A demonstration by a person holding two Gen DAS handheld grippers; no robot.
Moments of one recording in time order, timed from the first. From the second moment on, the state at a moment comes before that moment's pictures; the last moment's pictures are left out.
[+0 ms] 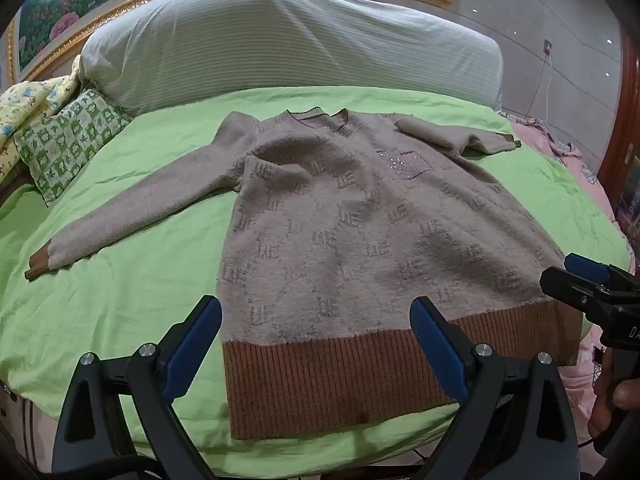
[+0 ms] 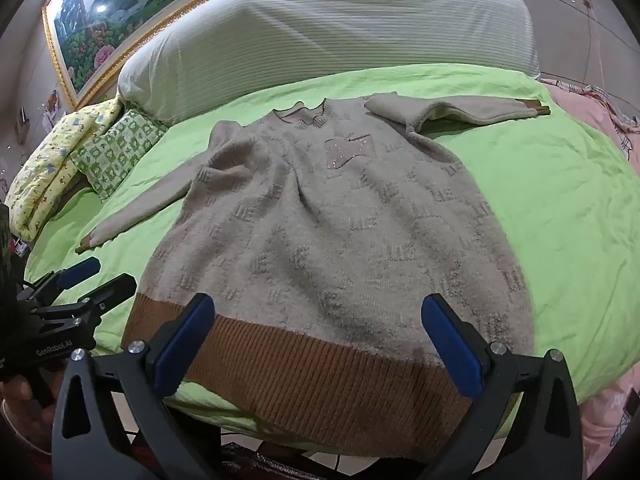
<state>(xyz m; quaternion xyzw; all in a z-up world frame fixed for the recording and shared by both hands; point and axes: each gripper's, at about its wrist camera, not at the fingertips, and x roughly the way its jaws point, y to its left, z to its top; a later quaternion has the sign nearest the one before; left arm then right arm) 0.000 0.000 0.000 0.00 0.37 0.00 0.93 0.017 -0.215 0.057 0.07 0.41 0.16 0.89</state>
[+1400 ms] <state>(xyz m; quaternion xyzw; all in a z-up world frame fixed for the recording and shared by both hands) 0.014 0.000 -0.011 0.00 0.39 0.00 0.92 0.020 -0.210 0.057 0.08 0.41 0.16 0.89</state>
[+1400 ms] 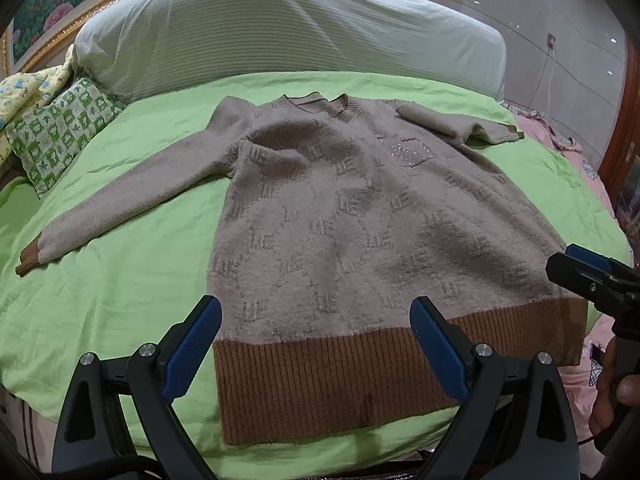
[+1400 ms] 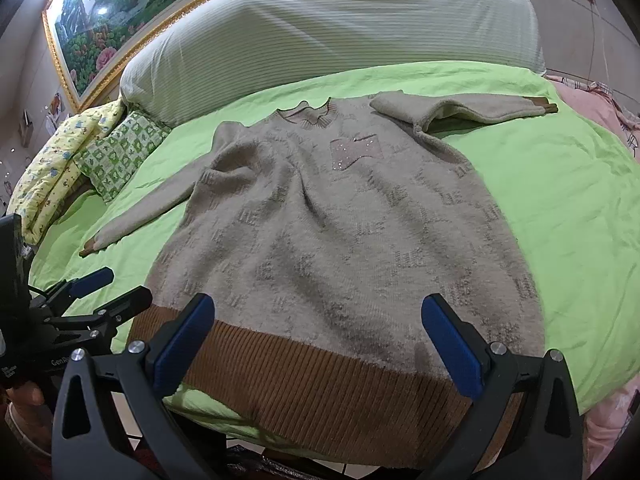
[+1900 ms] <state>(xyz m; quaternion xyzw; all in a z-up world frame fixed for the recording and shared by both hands) 0.065 0.047 0.008 -0.04 0.39 0.03 0.92 0.066 -0.226 0.068 0.09 0.40 0.17 0.90</state>
